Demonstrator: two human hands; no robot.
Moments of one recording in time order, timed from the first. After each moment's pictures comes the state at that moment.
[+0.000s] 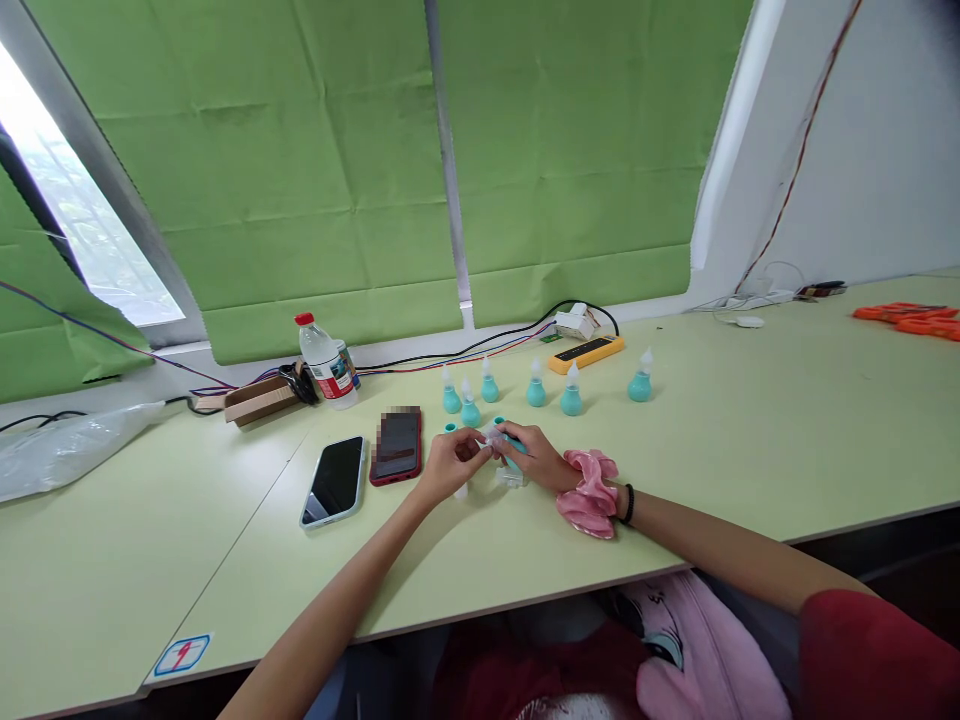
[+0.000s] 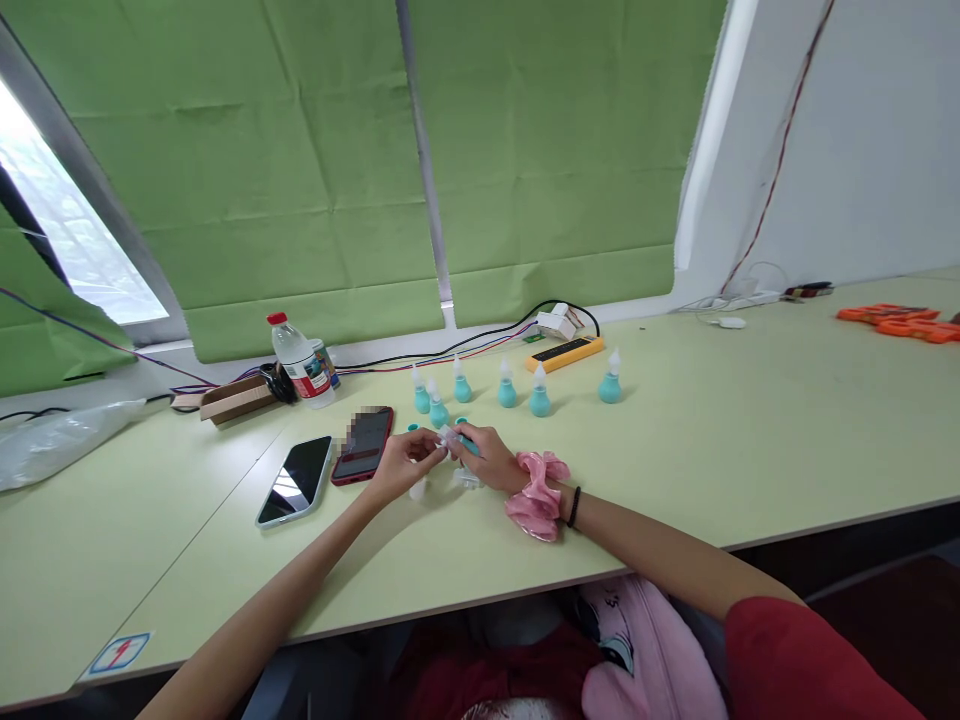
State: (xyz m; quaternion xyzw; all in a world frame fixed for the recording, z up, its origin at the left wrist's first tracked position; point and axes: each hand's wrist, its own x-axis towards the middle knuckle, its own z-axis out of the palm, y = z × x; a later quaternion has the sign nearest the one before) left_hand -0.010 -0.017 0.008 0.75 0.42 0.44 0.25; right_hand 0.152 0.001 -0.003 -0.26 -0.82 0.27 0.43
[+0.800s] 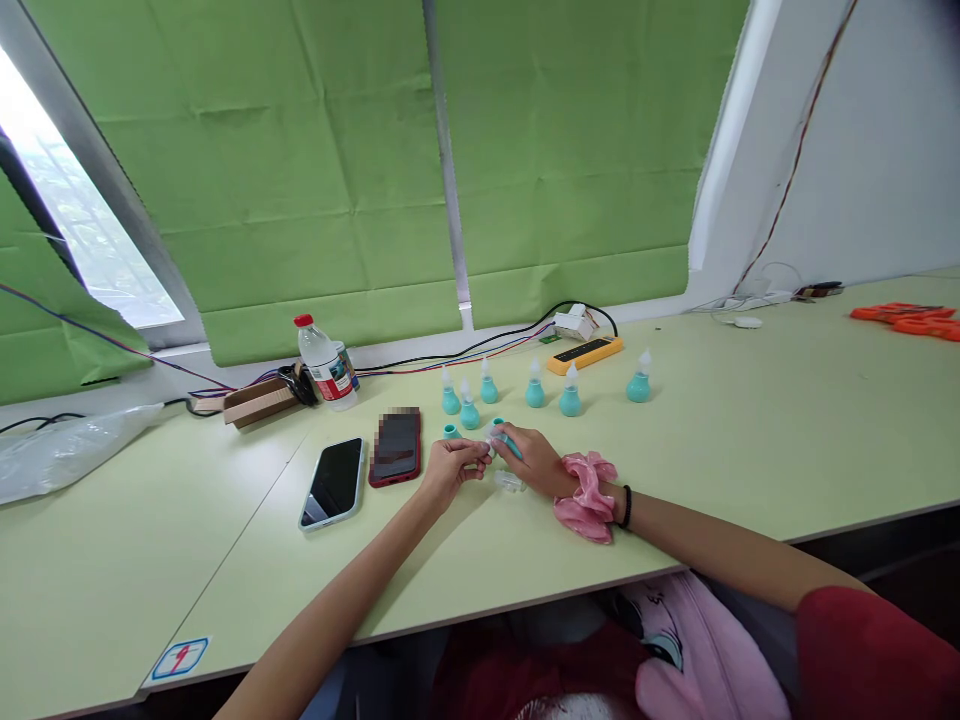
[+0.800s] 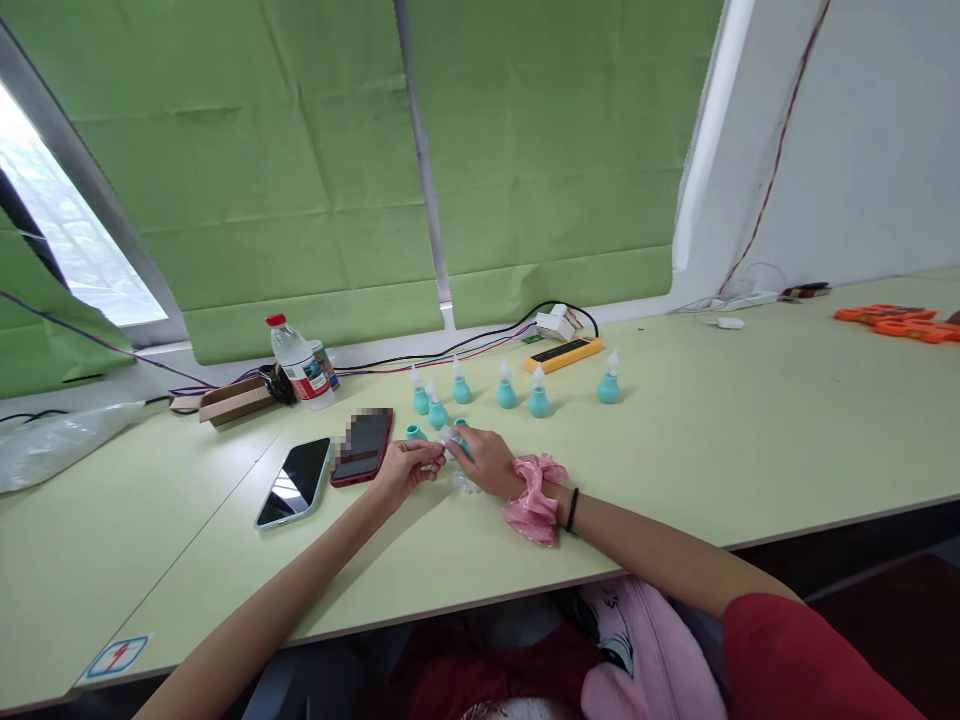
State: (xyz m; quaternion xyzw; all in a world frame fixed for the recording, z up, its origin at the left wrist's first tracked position) left_hand -0.002 -0.021 0.009 0.48 0.41 0.49 0.60; right_hand 0.148 -0.003 -0.005 -0.34 -0.84 0.08 0.41
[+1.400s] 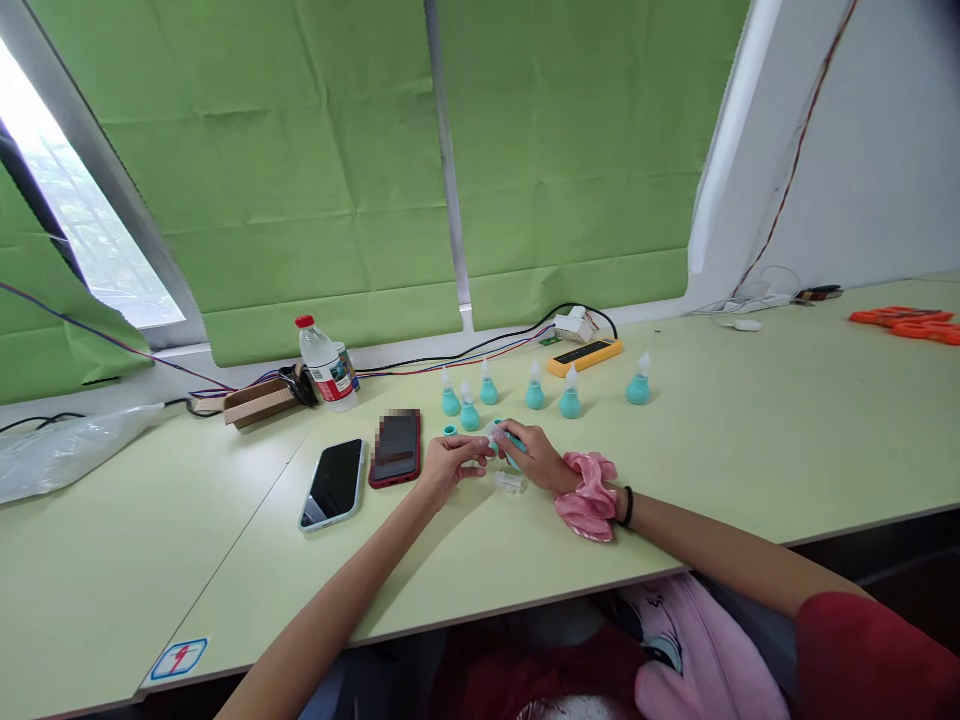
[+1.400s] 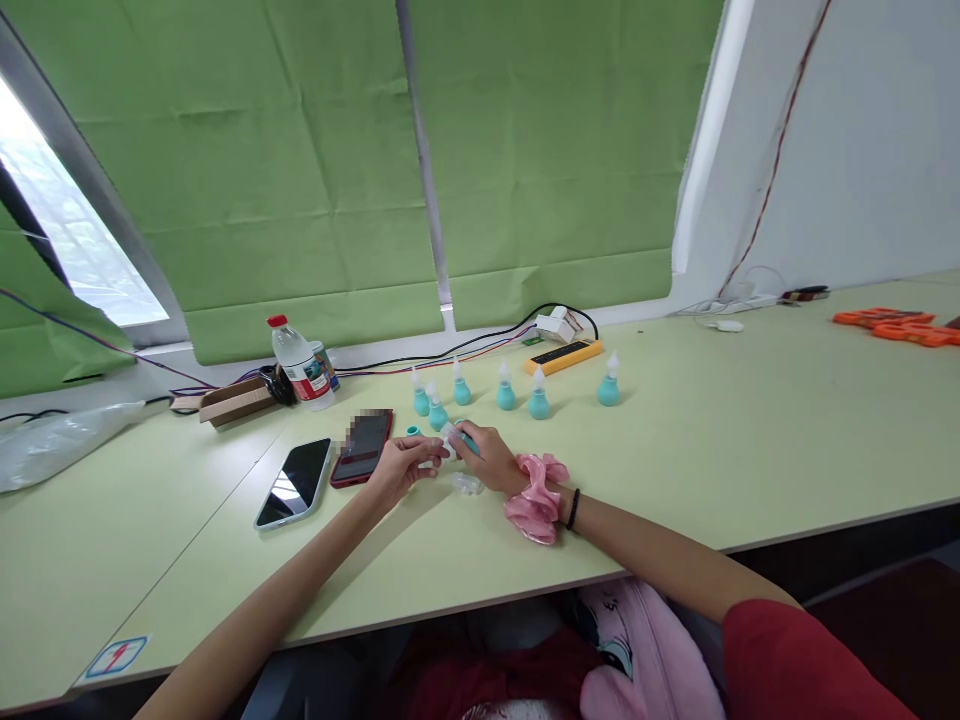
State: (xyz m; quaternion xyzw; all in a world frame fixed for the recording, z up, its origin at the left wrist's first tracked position) left_hand -0.005 -0.023 0.016 0.49 0.39 0.50 0.60; right_hand 0.151 -0.001 0.001 -0.31 -0.82 0.22 0.44
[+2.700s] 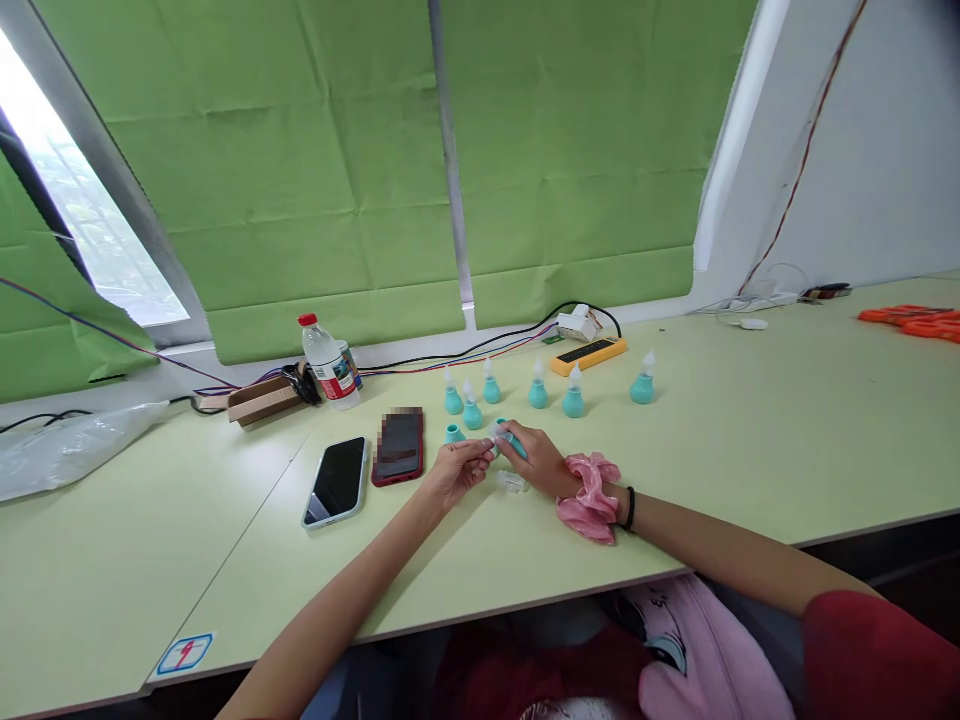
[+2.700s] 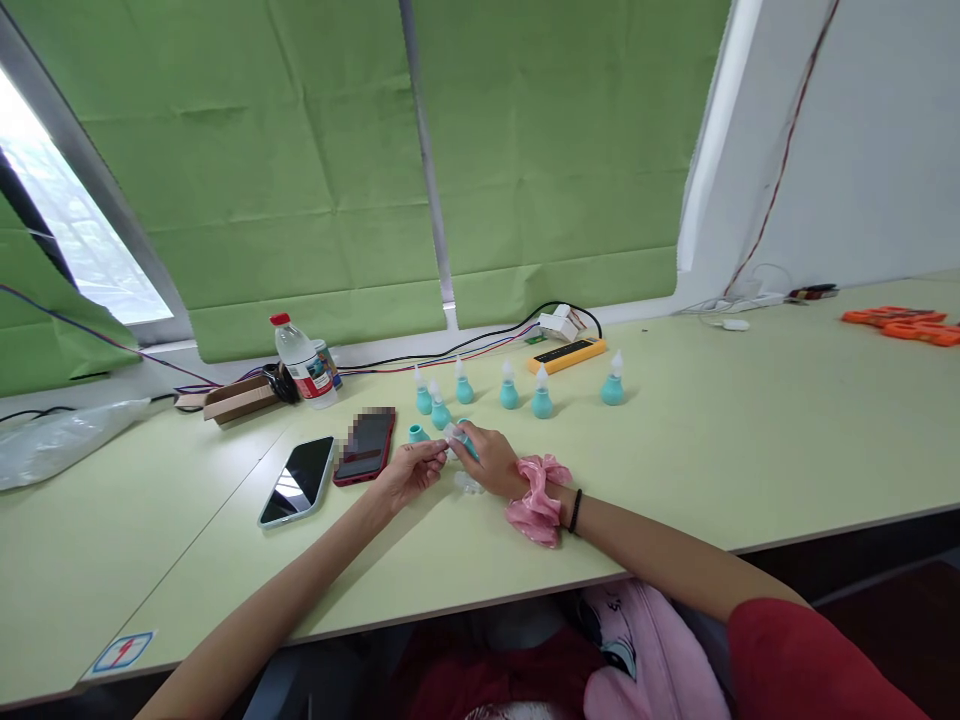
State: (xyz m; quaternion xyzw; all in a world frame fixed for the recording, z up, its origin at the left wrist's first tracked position) left_hand -0.003 -0.017 0.006 0.37 0.36 0.48 0.71; right_hand 0.148 -0.004 -0.003 -0.35 -0.83 0.08 0.43
